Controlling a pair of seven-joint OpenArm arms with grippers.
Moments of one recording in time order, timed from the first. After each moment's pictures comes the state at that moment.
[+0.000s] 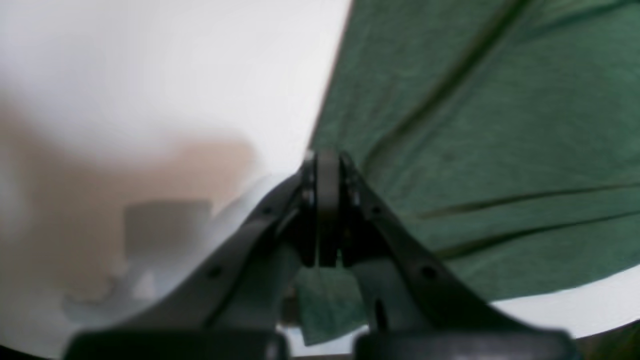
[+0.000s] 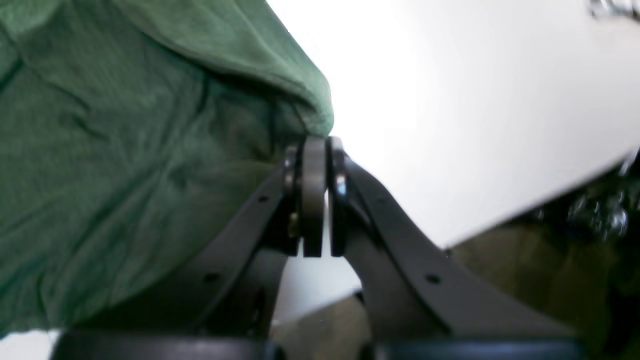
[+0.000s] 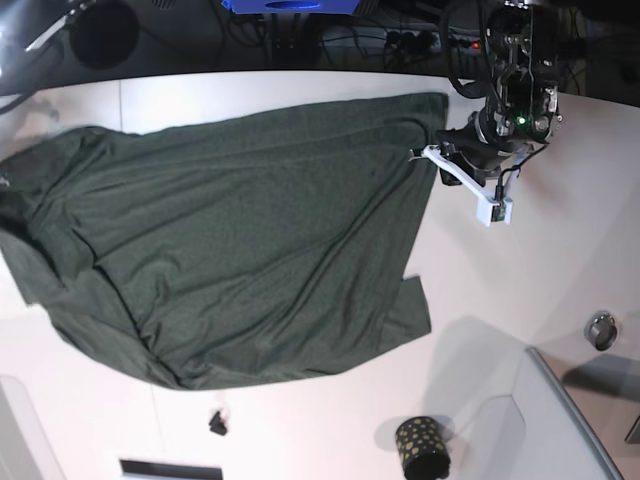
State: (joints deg) left arm 17.3 -12.7 -4.8 95.3 -20.9 -0.7 48.4; right arm -5.1 5.3 54.5 93.1 -7.0 30.9 -40.7
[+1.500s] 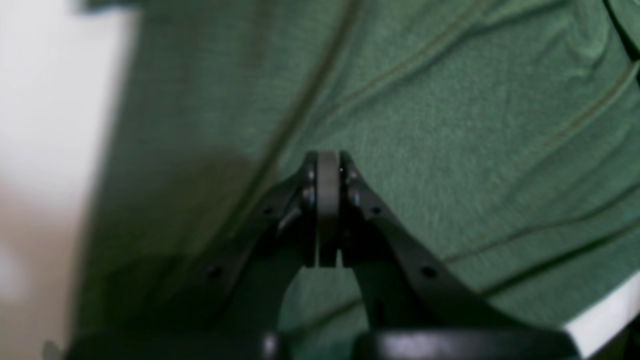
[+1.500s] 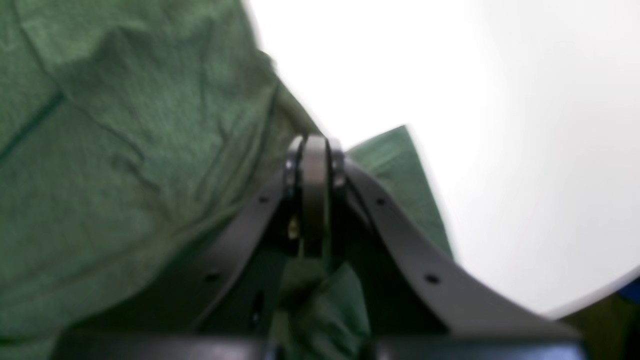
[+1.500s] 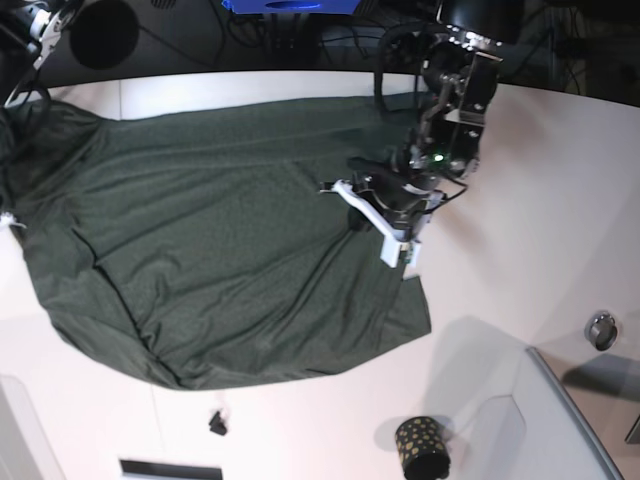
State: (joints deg) left arm 5.3 -6.9 11.6 82.0 -21.1 -1.0 33.8; right arm 5.2 15.9 39.8 72.1 -1.9 28.1 -43.1
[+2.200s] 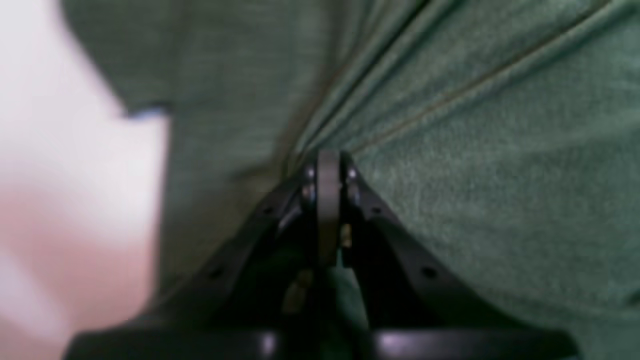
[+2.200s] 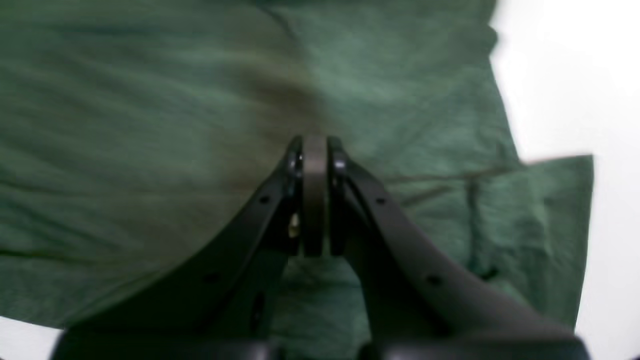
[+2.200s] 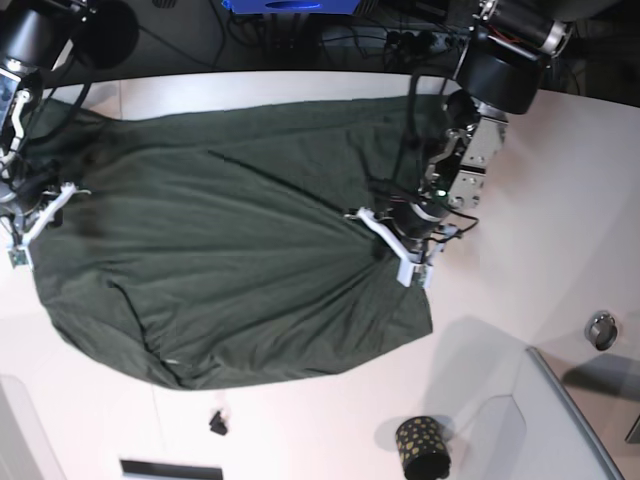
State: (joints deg) left arm -7.3 -13.9 20.7 54.5 -22.8 -3.2 12.9; right arm -2.4 8.6 31.8 81.3 -2.0 34.1 -43.2
